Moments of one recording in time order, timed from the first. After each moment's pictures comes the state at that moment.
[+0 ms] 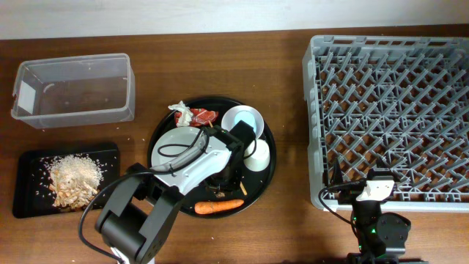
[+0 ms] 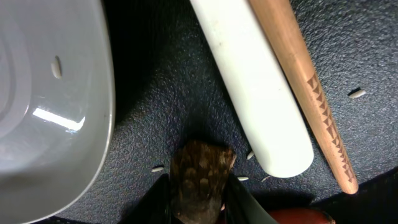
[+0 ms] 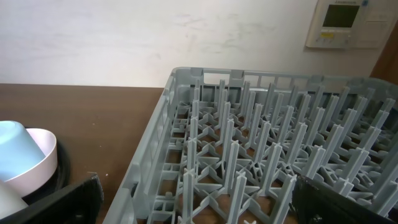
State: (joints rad) left arm -0.67 1.91 1.21 -1.00 0.01 -0.48; right arm -0.08 0.01 0.01 -0.07 -0.05 -0.04
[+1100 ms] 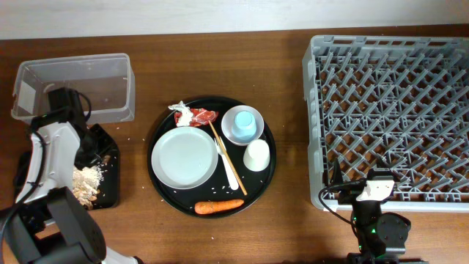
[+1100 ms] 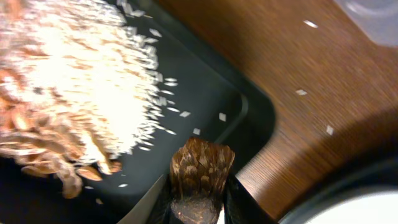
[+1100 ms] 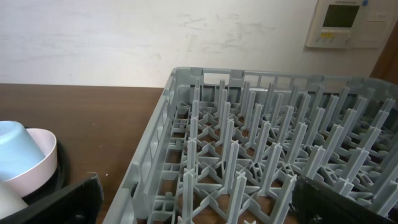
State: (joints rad) left arm 0.33 1.73 1.26 -0.95 -0.07 -0.43; right arm -0.08 0.01 0.01 -0.07 -0.05 -0.04
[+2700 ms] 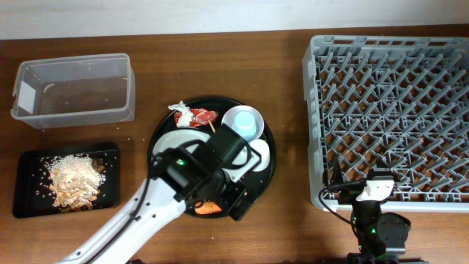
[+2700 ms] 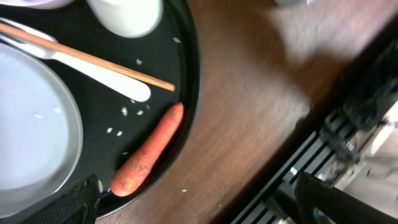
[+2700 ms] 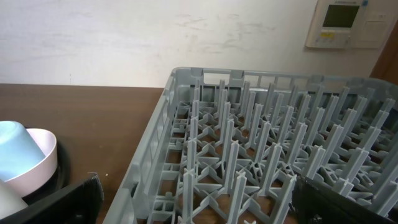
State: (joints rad) left arm -0.75 1.38 1.24 -1.13 0.19 -0.01; right arm -0.08 0.01 0.01 -0.07 -0.05 -0.04
